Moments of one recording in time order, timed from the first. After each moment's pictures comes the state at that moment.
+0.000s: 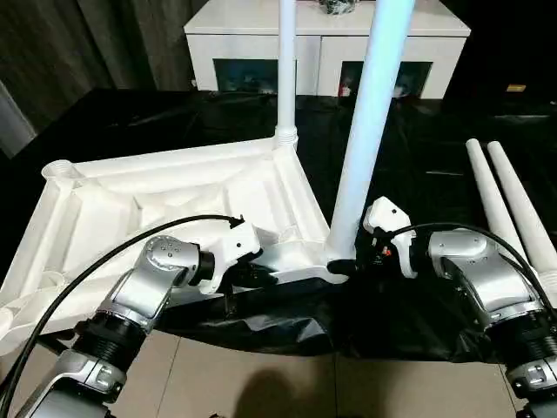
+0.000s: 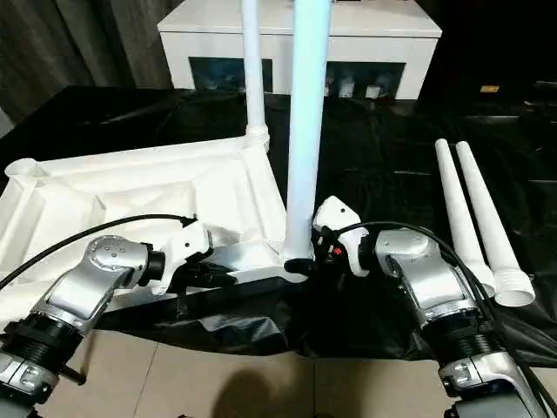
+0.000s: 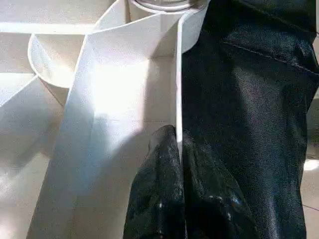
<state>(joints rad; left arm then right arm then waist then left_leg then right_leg) -0.49 0.40 -0.31 0.38 0.00 0.25 -1.13 -0.49 -0.48 0.22 0.35 0.09 0.27 1.08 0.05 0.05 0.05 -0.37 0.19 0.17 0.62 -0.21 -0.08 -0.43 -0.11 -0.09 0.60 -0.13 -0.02</state>
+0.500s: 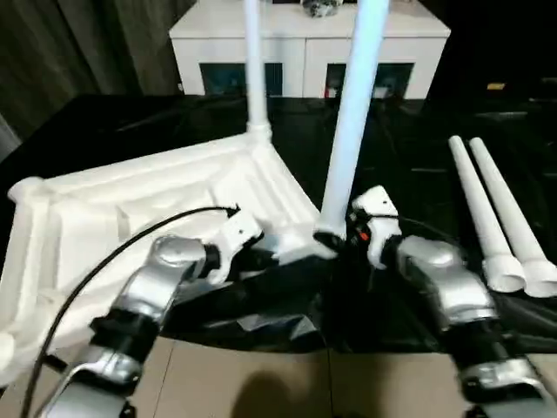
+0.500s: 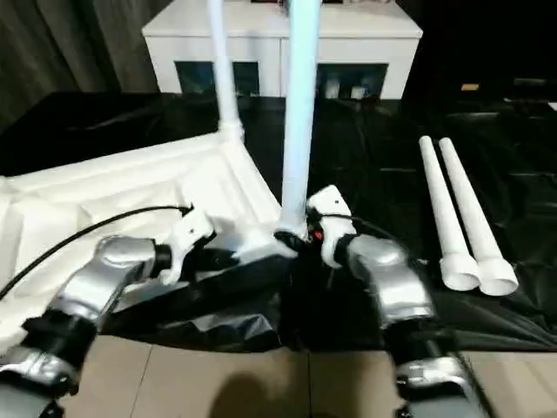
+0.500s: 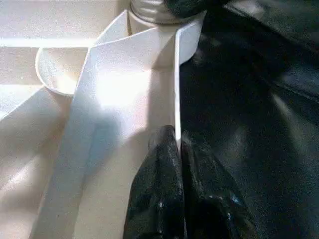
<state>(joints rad) -0.53 0.29 -0.24 0.50 0.01 0.25 -0.95 -0.49 -0.18 0.07 0.44 0.07 0.33 0.57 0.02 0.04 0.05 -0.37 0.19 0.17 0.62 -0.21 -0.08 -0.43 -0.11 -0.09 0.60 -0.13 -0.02</state>
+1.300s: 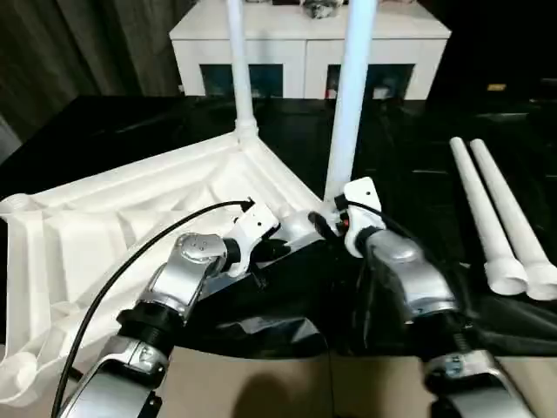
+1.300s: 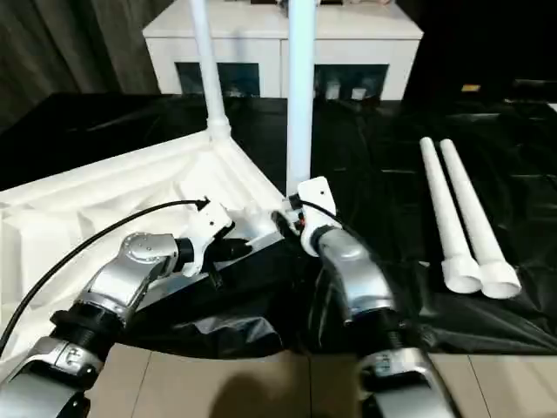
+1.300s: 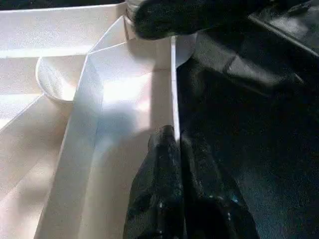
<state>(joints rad) -0.55 0.24 -0.25 0.51 0.05 0.25 -0.90 -0.51 -0.21 0.12 0.41 -0.01 0.35 0.50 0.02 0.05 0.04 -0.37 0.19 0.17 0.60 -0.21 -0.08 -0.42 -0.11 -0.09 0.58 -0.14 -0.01</state>
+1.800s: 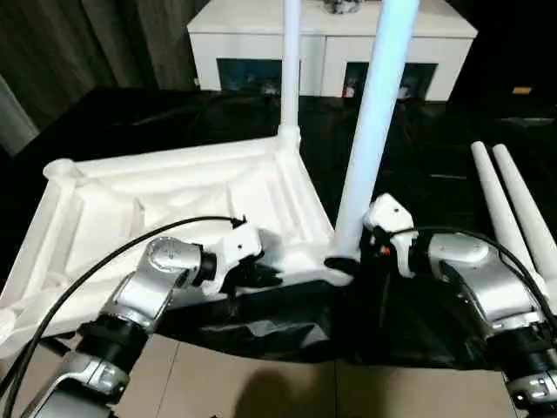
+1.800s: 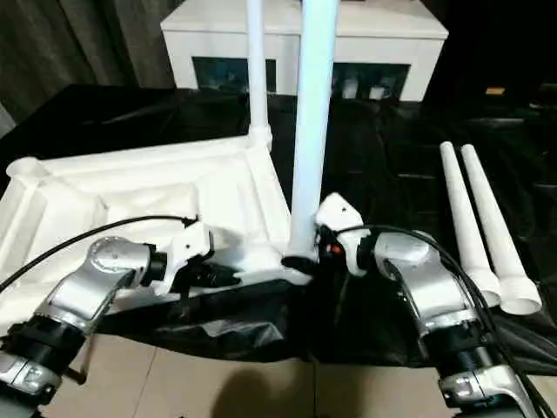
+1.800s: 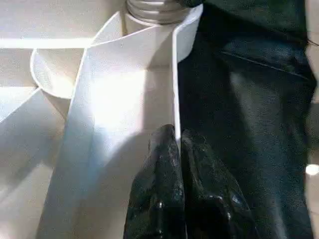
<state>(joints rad) -0.48 0.39 -0.30 0.40 0.00 0.18 -1.17 -0.43 -0.48 0.19 0.24 0.09 0.28 1.00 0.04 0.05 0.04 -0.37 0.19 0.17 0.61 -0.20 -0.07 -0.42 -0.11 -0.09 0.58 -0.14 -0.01</state>
